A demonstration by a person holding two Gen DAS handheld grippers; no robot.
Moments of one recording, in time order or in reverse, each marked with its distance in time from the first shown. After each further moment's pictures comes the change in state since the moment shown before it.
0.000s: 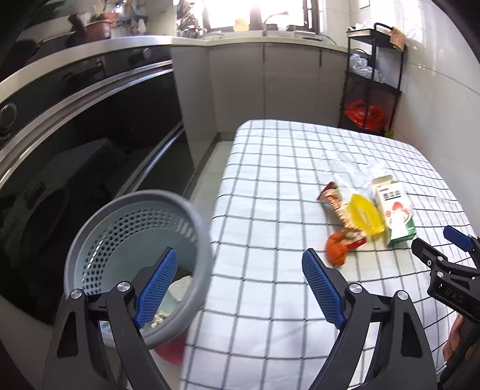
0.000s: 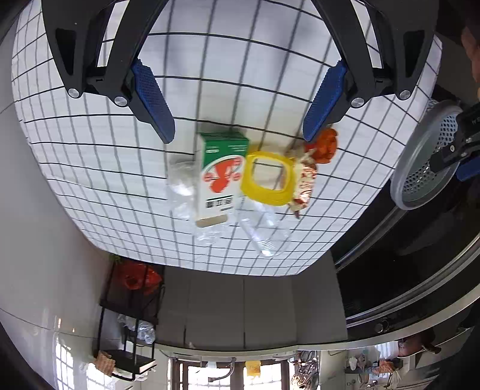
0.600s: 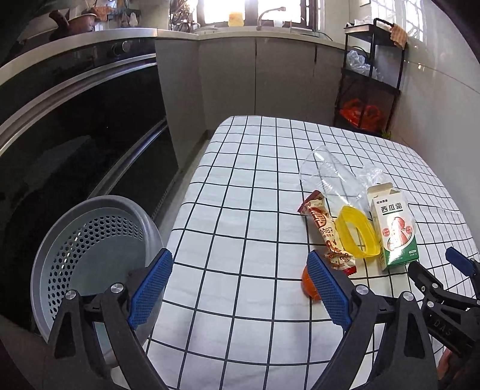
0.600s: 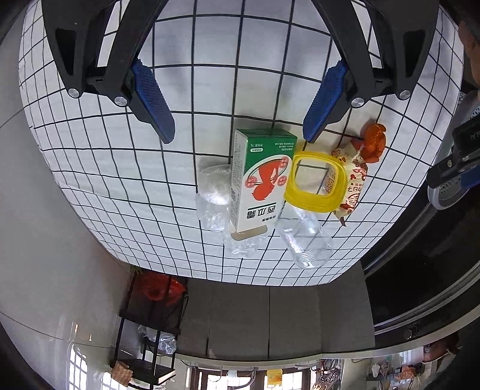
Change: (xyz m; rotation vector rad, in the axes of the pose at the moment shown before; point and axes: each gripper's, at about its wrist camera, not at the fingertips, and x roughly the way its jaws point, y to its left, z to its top) left arm 0.052 -0.033 0.013 -0.032 0.025 -0.031; right arm 0.036 -0.014 0.000 0.036 0.054 -0.080
